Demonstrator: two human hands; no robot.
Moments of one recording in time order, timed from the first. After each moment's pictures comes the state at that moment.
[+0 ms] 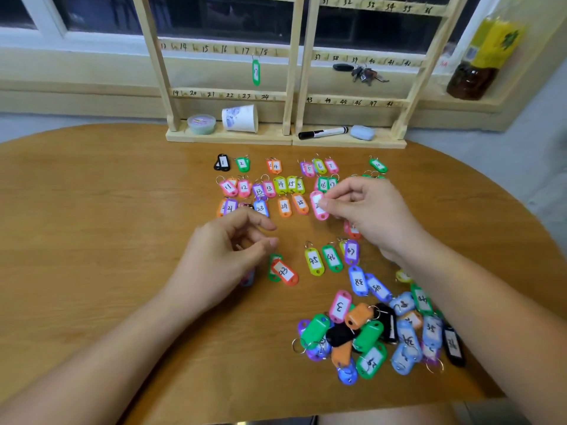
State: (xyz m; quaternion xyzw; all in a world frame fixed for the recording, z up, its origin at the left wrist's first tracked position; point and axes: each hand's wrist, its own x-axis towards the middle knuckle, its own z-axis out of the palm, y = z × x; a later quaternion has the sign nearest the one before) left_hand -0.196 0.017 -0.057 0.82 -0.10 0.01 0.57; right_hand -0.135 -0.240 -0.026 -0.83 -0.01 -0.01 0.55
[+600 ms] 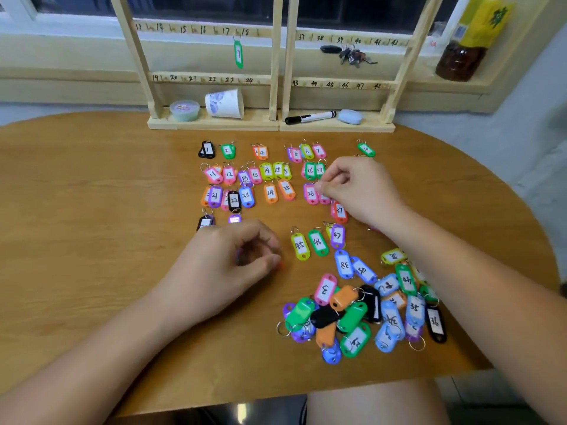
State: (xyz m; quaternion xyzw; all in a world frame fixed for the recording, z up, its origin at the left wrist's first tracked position) left_hand -0.219 0.005 -0.050 0.89 -0.21 0.01 0.41; right_hand -0.106 -0.261 -0.043 -0.93 -0.04 -0.08 0.35
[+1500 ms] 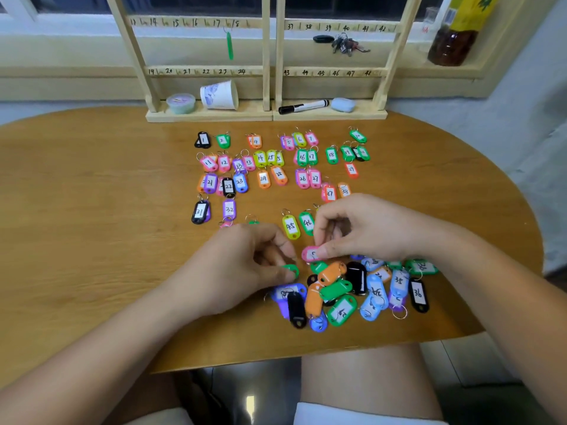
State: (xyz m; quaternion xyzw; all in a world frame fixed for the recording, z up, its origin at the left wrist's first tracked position) left_hand -0.244 -0.025 -0.035 0.88 -0.16 -0.16 0.42; right_hand -0.198 -0.280 -0.013 -0.89 -0.21 0.22 0.33
